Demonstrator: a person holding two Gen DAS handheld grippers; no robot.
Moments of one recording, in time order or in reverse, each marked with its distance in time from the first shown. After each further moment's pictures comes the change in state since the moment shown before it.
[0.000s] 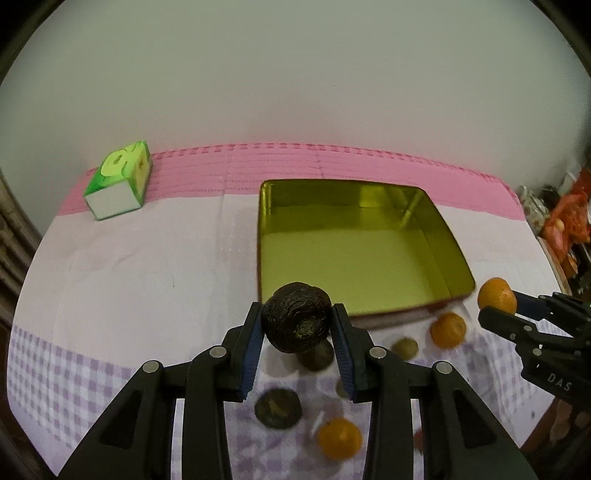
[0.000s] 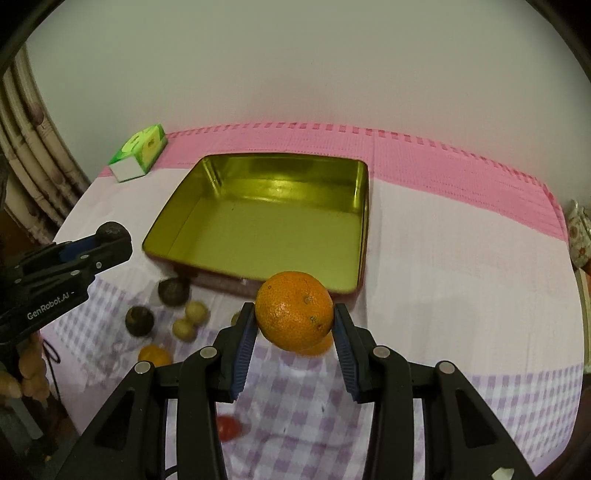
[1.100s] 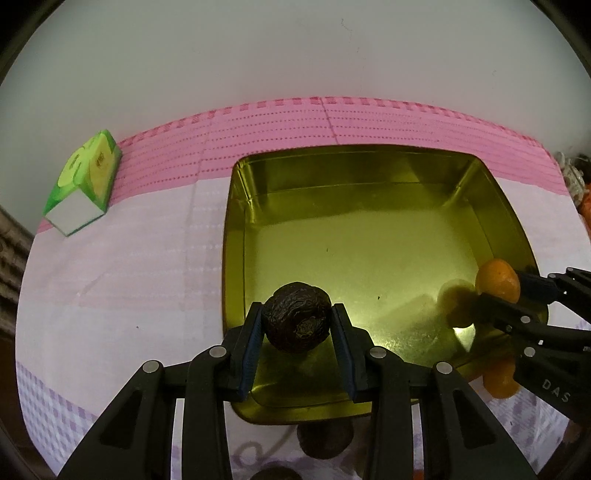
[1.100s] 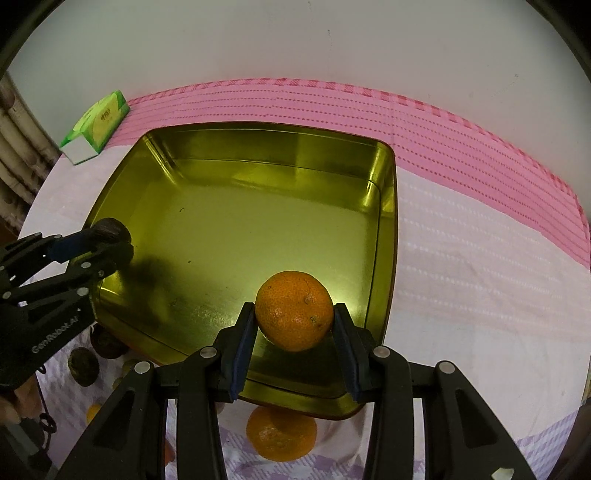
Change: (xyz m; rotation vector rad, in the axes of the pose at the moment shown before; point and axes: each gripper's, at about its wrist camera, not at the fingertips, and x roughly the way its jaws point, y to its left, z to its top) left arm 0.101 -0.016 0.031 0.068 0.168 0.085; right arm 0.101 -0.002 0.048 -0.029 0.177 -0.027
